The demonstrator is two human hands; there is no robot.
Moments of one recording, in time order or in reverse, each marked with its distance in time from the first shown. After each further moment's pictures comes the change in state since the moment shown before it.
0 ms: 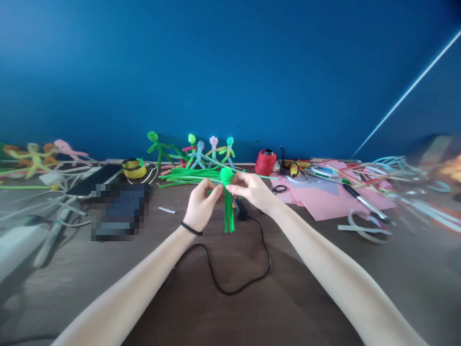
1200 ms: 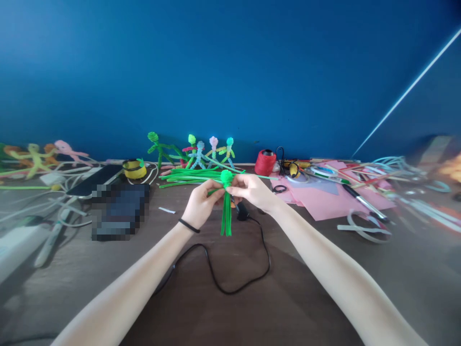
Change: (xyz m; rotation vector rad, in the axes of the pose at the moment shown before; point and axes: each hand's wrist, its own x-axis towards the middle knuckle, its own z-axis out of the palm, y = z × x) left_hand 0.007 -0.006 -0.007 0.074 -0.144 0.000; right_hand 0.001 0.004 -0.002 0.084 -0.067 0.092
